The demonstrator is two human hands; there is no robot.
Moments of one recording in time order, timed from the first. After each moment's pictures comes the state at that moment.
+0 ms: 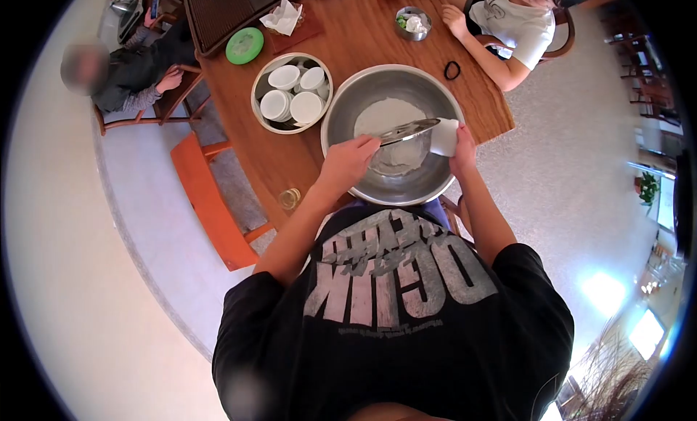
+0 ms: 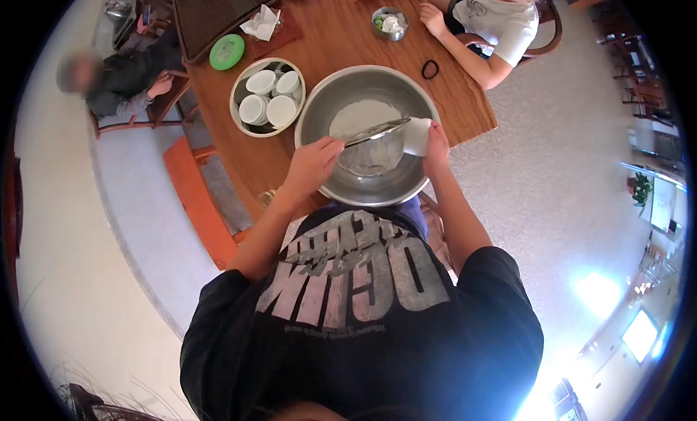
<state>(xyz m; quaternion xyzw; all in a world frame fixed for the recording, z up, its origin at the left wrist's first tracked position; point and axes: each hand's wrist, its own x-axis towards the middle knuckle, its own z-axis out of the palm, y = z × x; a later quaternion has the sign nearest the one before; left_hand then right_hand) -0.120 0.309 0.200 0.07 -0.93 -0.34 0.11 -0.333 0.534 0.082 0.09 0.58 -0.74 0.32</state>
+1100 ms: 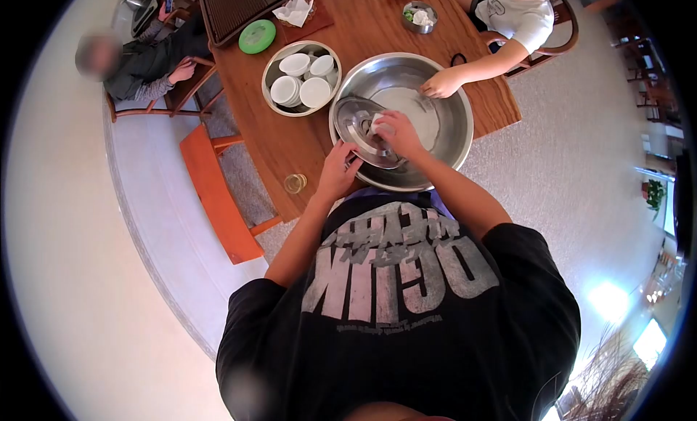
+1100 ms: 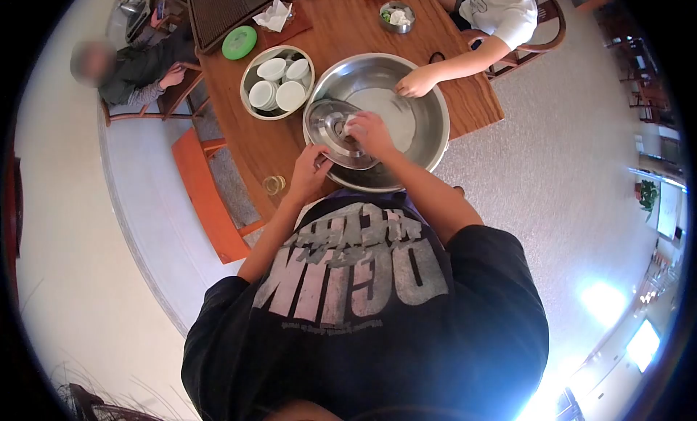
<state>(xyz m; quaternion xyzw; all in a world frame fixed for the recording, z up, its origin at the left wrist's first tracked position) -0.044 0.330 0.125 0.23 -0.80 -0.53 0.13 -0.245 0.436 0.048 -0.46 0.76 -0.43 0.15</state>
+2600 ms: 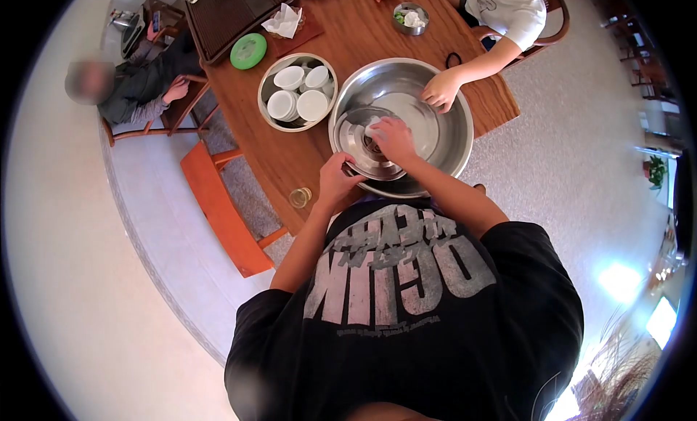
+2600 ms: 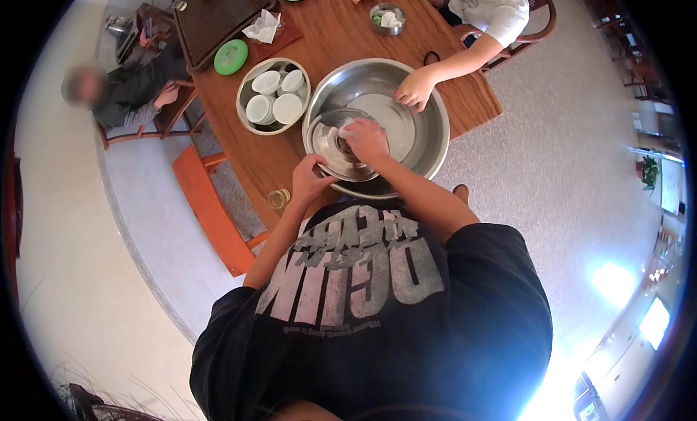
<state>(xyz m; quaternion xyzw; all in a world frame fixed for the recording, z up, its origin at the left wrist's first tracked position) -0.044 0.311 0.107 0.28 -0.83 -0.48 0.11 -0.228 0.420 0.051 -0.39 0.84 -0.34 0.16</state>
